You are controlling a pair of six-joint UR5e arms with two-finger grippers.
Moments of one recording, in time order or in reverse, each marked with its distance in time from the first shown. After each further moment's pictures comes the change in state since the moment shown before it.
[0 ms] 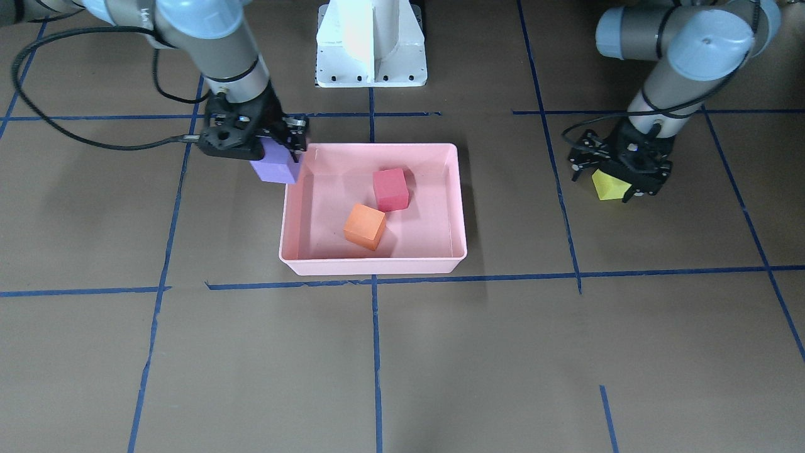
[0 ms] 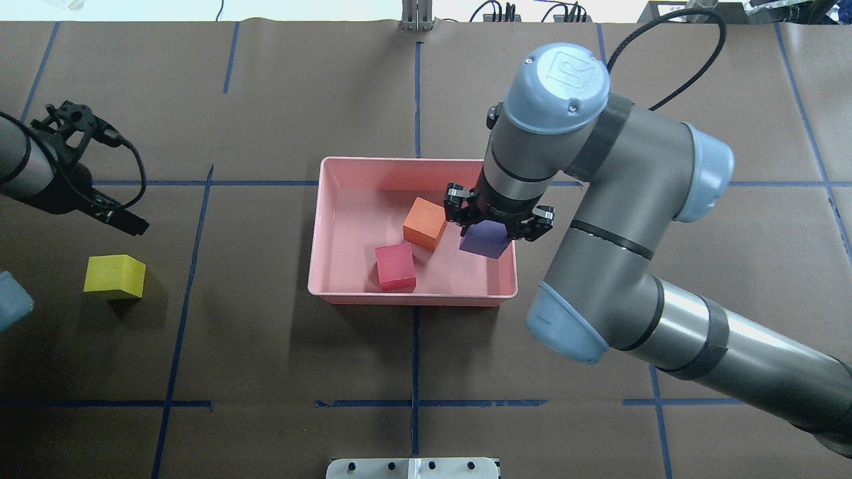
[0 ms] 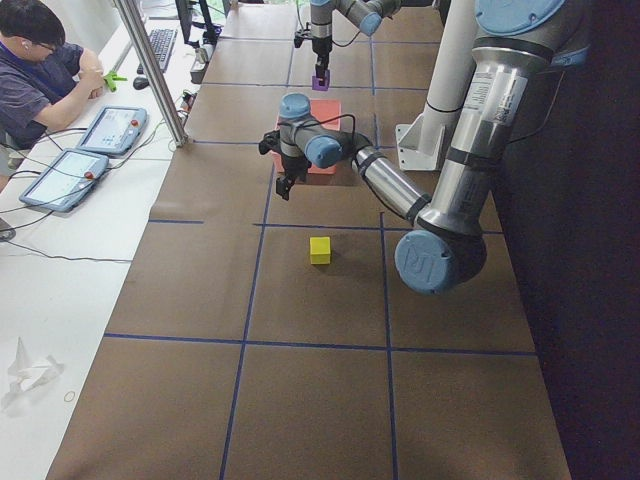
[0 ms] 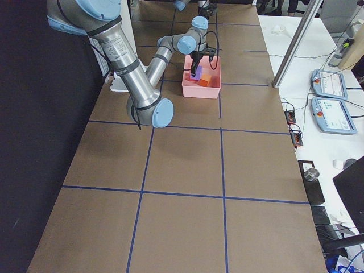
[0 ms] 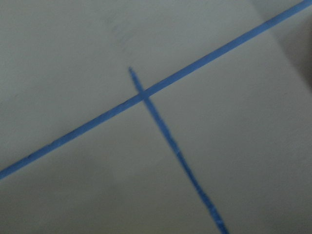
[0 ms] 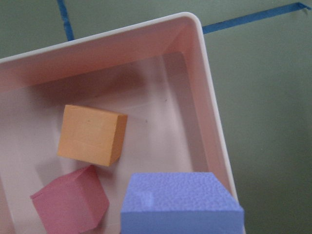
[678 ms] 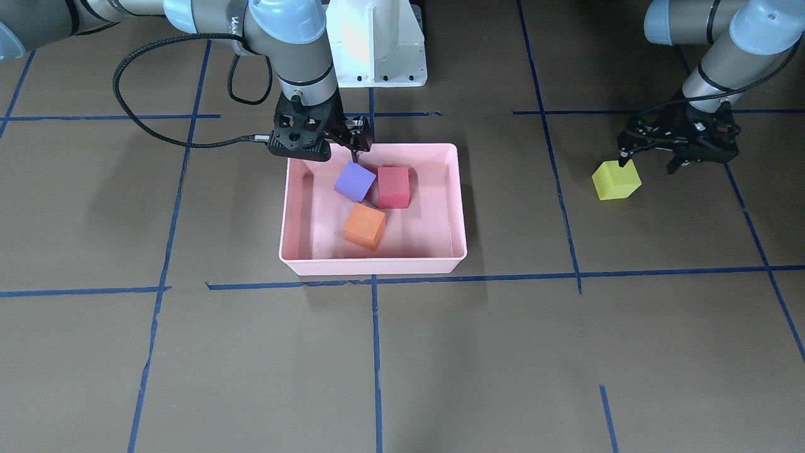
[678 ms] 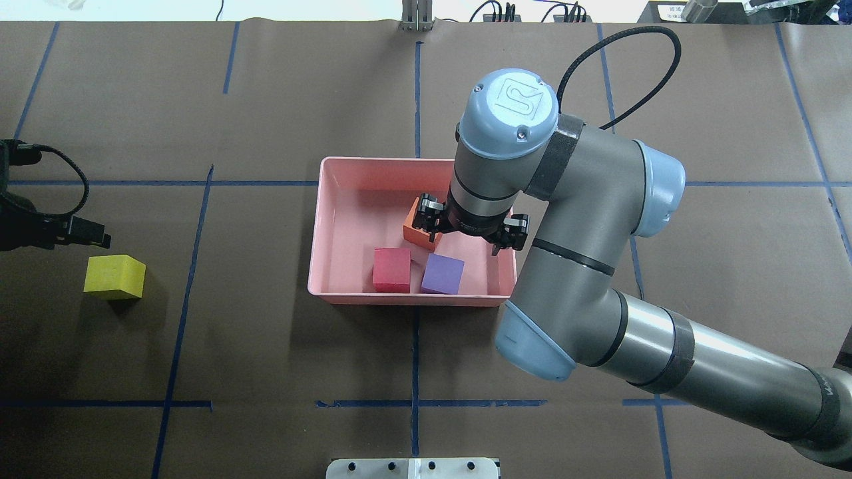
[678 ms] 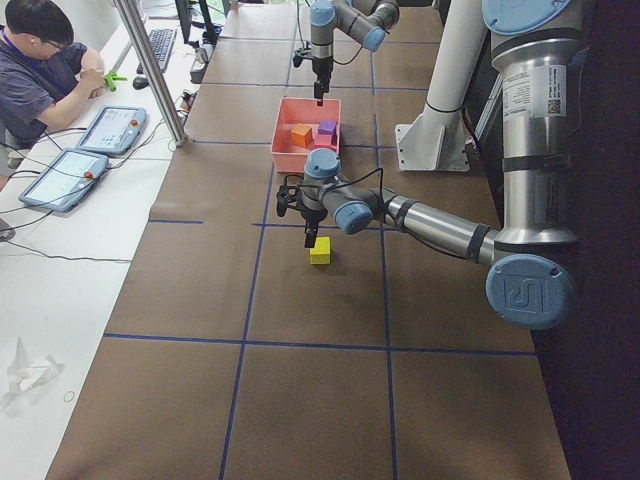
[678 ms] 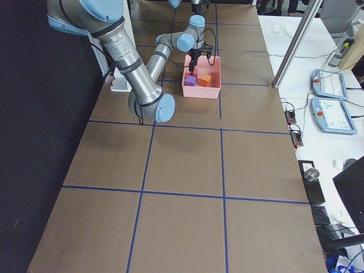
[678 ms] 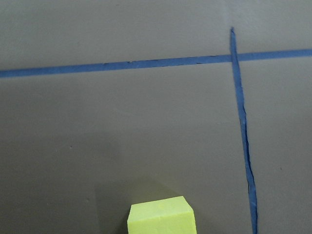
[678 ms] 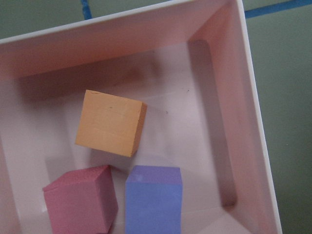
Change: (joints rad) left arm 0.015 0.166 0.012 -0.270 0.006 -0.540; right arm -0.036 0.023 -0.021 0.004 -0.045 0.000
